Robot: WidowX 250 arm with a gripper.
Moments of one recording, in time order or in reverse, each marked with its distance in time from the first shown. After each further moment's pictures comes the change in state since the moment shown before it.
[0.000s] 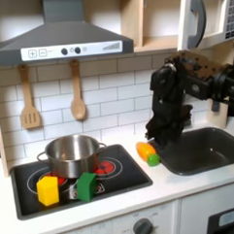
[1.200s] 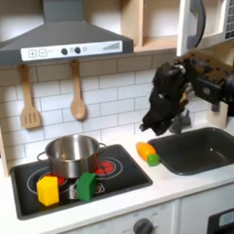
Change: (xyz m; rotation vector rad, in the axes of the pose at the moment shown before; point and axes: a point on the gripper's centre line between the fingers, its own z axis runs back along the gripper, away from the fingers) arm 0.024 0.006 0.009 0.035 -0.226 0.022
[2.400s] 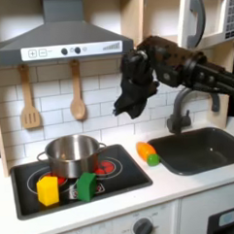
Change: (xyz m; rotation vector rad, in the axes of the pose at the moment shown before) arm 0.055 0.018 -0.005 -0.068 -0.010 0.066
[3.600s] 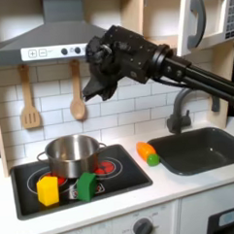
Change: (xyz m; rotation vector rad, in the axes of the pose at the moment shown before) arm 0.054 0.028 0.019 -0.106 -0.167 0.046
